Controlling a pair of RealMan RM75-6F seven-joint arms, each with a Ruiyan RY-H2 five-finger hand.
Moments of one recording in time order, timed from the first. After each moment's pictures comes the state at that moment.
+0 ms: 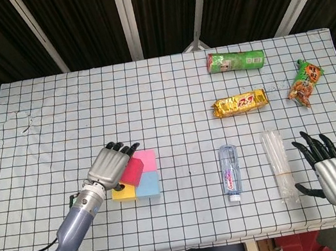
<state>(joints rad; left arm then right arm) -1.02 -1.26 -0.09 -2.03 0.61 1.06 0.85 0.09 -1.14 0.03 -1.74 -1.58 1.48 -0.13</state>
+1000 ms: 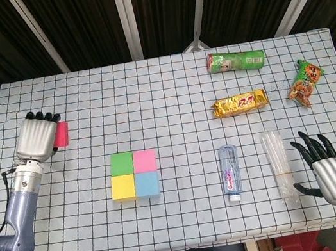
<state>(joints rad) -0.86 -1.20 -0.04 -1.58 0.85 1.22 0.69 0.10 -1.16 0.04 -1.74 -1.56 1.46 -0.17</state>
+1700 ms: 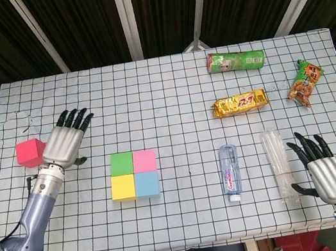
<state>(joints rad) -0.86 -1.13 -0.09 -1.82 0.88 1.07 0.64 0.11 -1.17 0.04 -1.74 -1.55 1.45 -0.21</state>
